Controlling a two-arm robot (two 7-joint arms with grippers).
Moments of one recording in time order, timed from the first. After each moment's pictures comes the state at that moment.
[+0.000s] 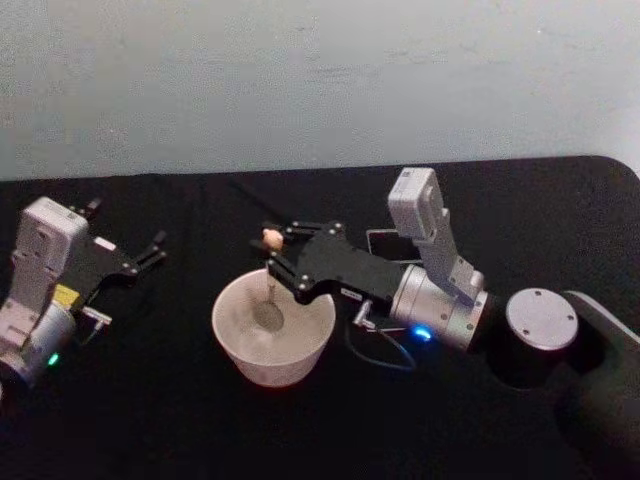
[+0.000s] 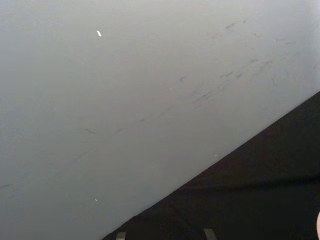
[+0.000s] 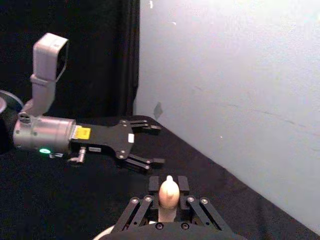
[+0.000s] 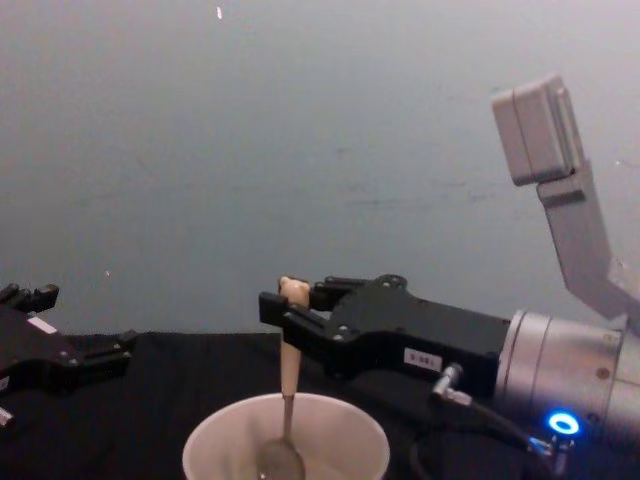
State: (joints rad) left arm -0.20 0.60 0.45 -1.41 -0.25 -0.12 0.03; right arm 0.43 0.28 -0.59 -1.24 0.37 -0.21 0.63
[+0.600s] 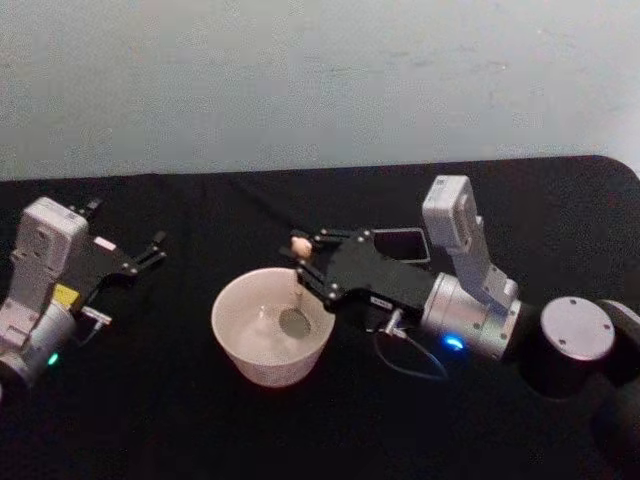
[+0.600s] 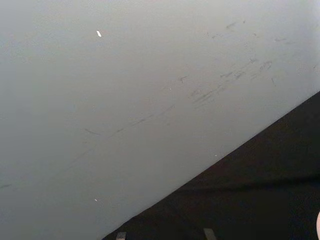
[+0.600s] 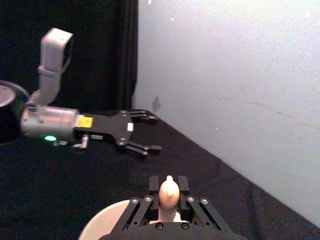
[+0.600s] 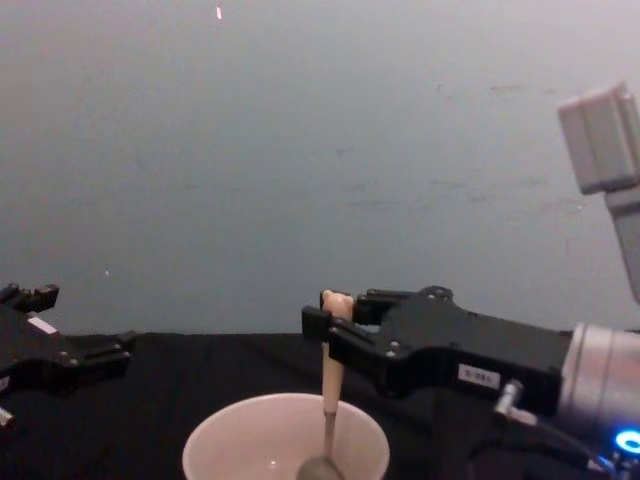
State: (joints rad) left arm -0.20 0.60 0.45 -1.41 -0.25 -0.12 0.03; right arm 0.37 0.34 -0.55 -1.31 0.38 -0.19 0.65
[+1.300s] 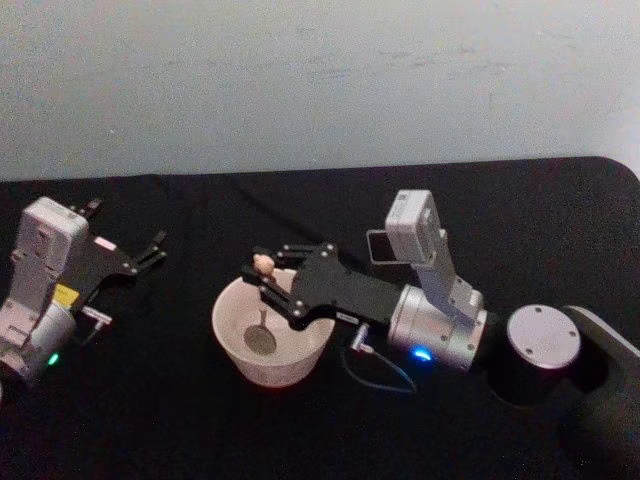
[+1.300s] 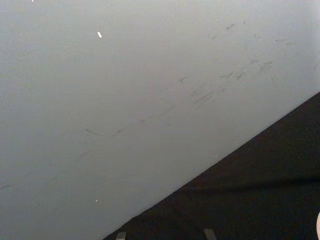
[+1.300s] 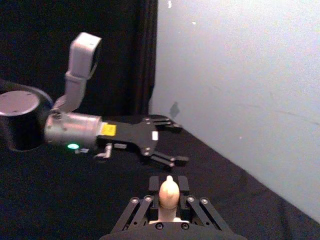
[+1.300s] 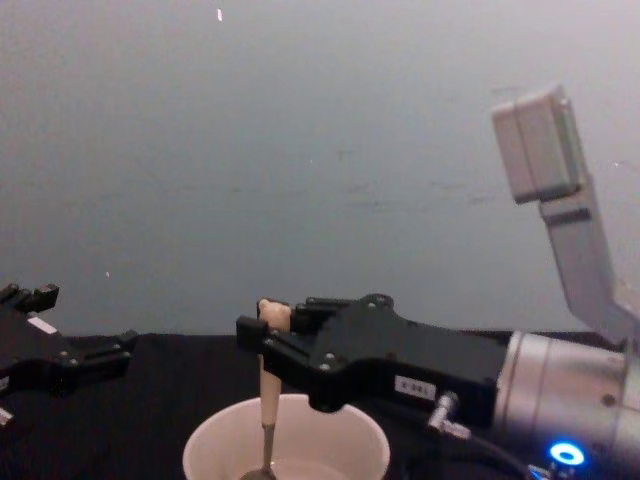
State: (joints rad) left arm -0.20 0.60 0.45 -1.41 -0.25 -0.12 0.03; right arm 0.39 0.29 -0.61 -1.29 0.37 -0.20 0.65
